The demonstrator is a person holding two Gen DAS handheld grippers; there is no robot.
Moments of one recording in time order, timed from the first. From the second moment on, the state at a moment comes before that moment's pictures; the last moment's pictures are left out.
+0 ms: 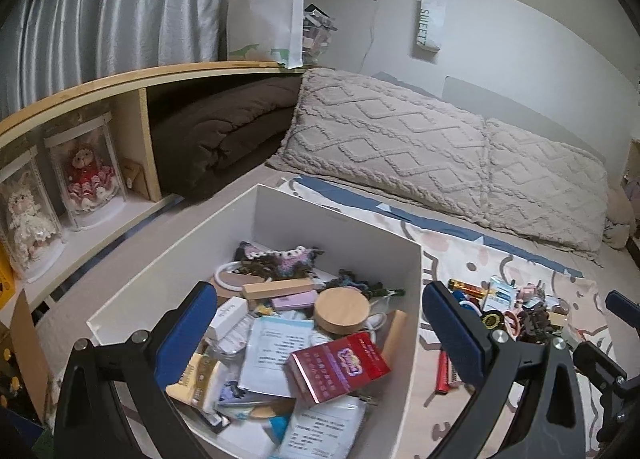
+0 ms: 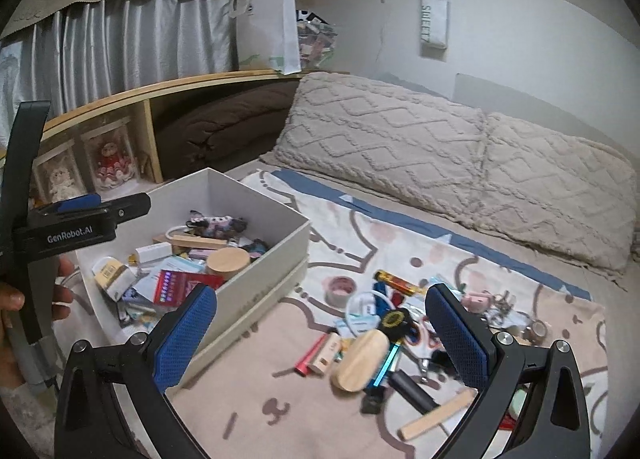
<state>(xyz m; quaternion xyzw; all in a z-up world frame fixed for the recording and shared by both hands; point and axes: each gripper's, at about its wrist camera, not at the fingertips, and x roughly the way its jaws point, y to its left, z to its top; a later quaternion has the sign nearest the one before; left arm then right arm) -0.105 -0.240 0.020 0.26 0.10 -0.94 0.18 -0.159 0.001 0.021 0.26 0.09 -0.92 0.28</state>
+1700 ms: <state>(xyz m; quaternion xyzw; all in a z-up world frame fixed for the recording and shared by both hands) -0.115 -0.086 0.012 0.22 0.03 -0.98 0.03 -0.116 0.182 -0.001 0.22 0.07 -0.97 0.09</state>
